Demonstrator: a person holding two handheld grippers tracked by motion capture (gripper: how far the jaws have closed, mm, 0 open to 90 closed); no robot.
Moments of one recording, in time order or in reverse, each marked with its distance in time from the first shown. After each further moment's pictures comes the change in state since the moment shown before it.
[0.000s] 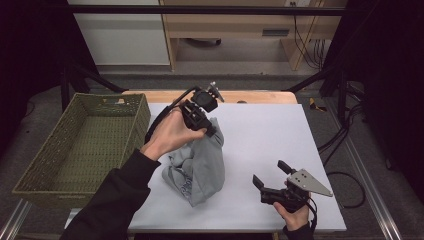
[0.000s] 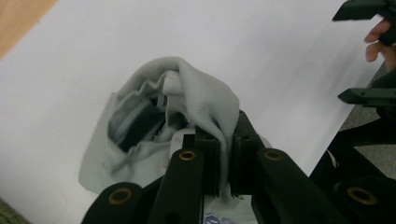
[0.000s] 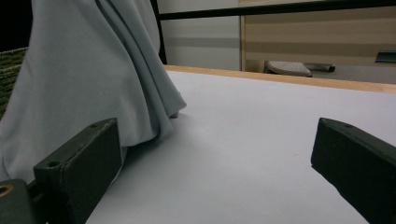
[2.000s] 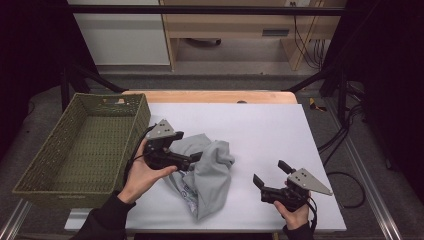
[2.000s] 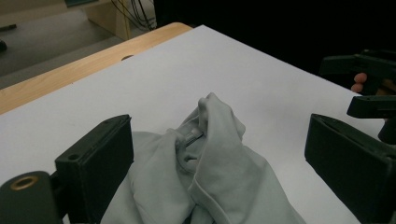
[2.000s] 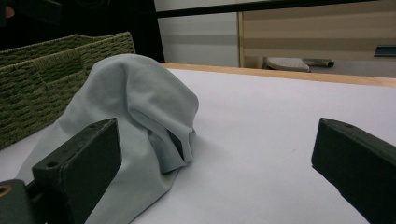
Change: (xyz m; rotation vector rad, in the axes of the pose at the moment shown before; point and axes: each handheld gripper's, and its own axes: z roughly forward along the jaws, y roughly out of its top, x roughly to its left) left arm 0.011 -0.142 0.034 -0.690 0.012 -0.072; right arm -0.003 -0.002 0.002 0.010 -0.005 0.020
